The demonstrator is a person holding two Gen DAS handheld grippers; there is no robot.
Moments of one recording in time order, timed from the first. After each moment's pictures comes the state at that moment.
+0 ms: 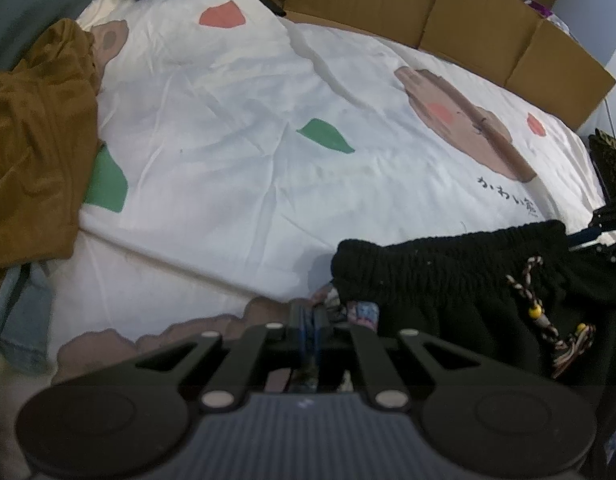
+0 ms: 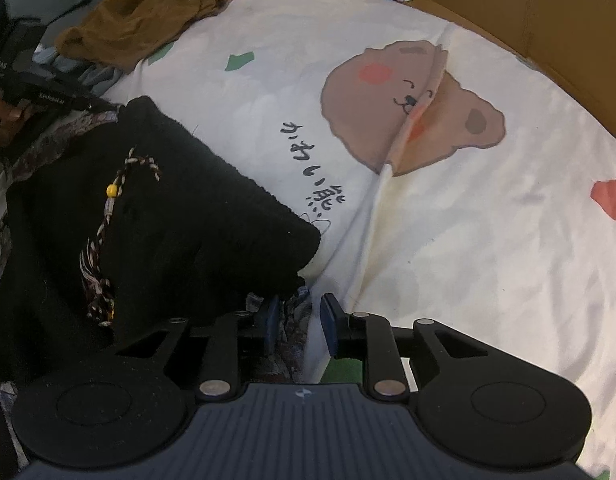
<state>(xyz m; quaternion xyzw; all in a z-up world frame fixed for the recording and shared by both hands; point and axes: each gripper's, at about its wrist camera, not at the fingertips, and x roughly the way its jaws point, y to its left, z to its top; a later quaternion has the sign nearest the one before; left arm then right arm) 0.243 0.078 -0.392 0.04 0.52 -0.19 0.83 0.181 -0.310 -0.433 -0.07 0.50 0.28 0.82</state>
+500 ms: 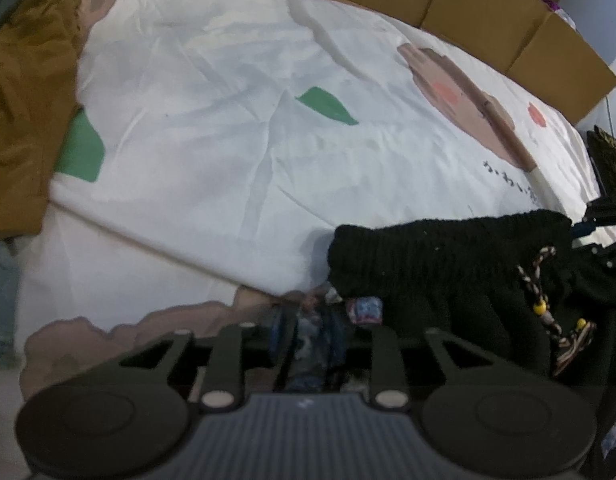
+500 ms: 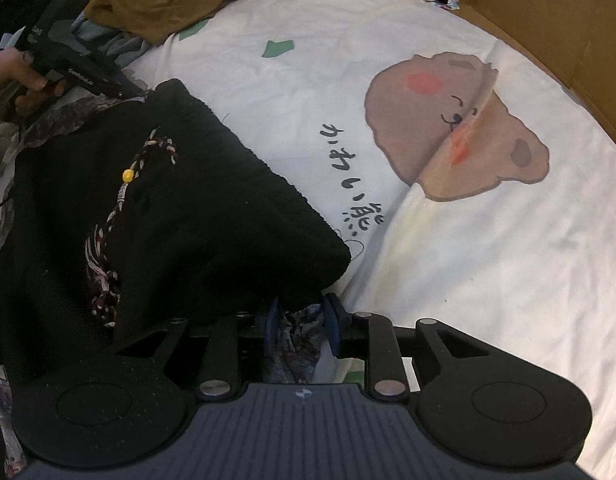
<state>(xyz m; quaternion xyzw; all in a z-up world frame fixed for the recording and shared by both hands) 0.255 0.080 -0.417 0.02 0.55 -0.22 0.80 0.189 -0.285 -0.435 -0.11 0.50 0.31 0.80</state>
